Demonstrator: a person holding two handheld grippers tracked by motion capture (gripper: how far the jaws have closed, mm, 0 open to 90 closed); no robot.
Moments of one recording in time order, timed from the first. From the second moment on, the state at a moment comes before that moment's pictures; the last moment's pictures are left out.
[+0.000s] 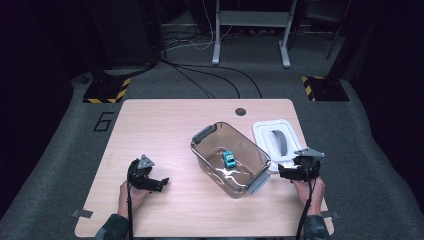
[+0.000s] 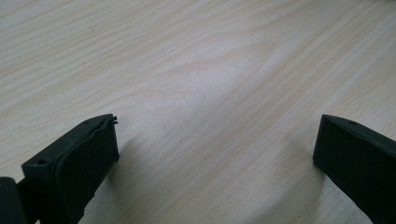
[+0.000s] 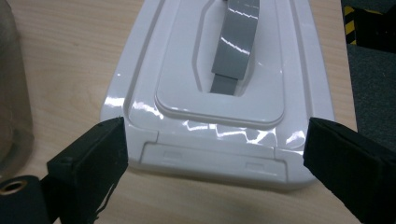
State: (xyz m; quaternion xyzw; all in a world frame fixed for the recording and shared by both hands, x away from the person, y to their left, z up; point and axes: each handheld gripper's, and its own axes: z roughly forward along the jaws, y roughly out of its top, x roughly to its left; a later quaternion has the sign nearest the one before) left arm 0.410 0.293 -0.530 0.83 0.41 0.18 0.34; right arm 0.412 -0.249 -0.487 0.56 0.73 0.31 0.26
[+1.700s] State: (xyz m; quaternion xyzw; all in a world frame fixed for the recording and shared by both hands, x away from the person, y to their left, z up) left arm 0.410 0.293 -0.530 0.83 0.41 0.18 0.34; right arm 0.531 -0.236 -0.492 0.57 0.73 0.29 0.22
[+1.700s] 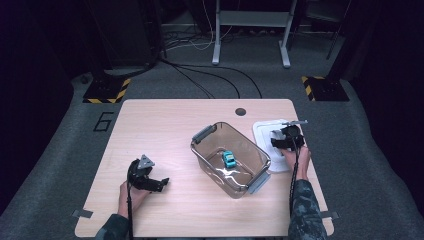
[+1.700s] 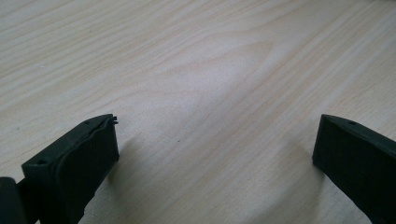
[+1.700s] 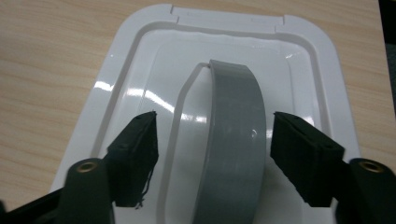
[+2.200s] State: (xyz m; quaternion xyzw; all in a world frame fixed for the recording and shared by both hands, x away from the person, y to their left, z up) left arm 0.410 0.293 -0.530 0.83 0.41 0.18 0.34; right arm 0.540 -0.231 -0.495 0.57 0.74 0.26 0.22
